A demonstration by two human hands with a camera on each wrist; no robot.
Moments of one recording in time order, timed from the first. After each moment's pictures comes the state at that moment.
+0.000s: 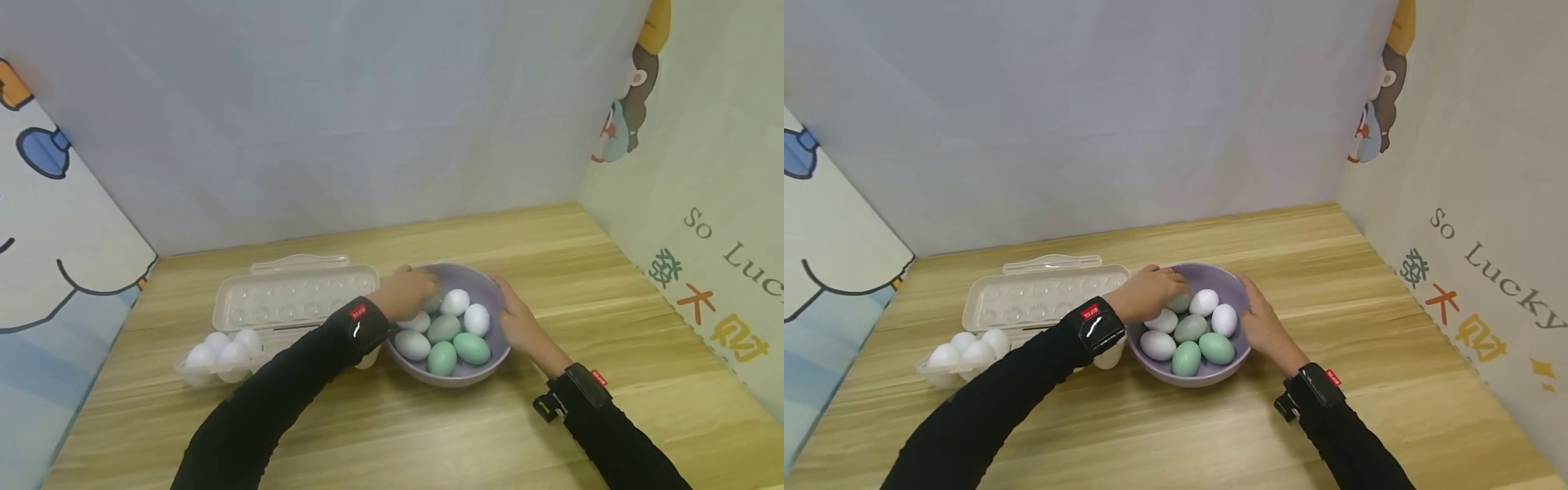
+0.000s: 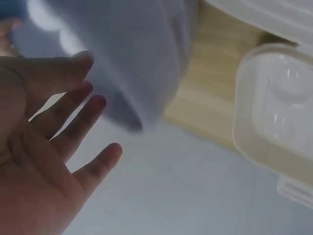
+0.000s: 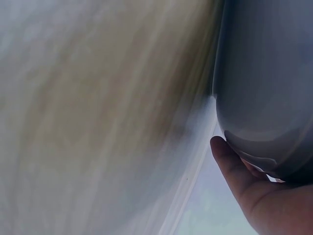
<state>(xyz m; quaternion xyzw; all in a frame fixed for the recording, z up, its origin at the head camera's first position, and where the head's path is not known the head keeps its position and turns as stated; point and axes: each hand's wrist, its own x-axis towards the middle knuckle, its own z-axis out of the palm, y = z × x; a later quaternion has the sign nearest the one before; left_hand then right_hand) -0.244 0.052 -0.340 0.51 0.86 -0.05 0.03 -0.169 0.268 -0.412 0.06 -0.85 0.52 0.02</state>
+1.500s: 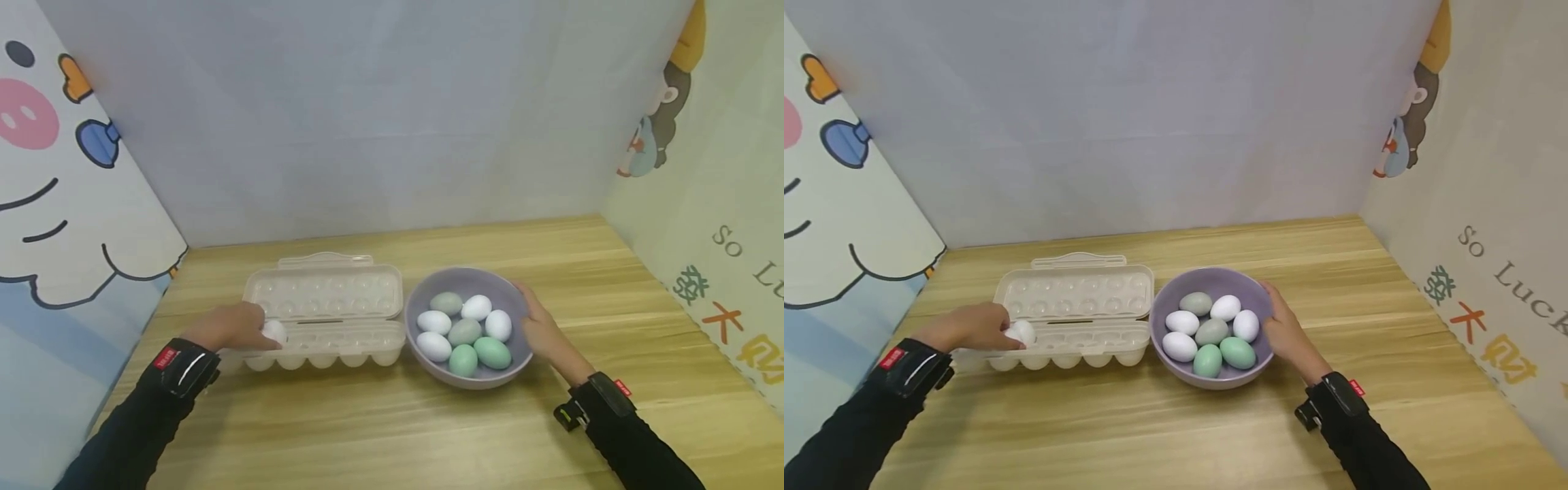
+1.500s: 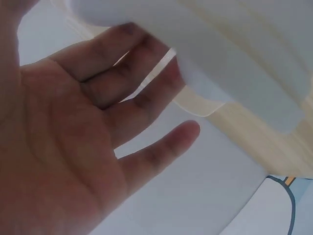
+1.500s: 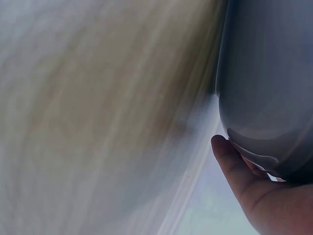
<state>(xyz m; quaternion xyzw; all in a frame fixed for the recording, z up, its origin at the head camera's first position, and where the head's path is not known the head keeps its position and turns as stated) -0.211 -0.211 -0.318 0.17 0.96 0.04 0.23 -0.165 0.264 -0.405 0.06 -0.85 0.53 0.00</state>
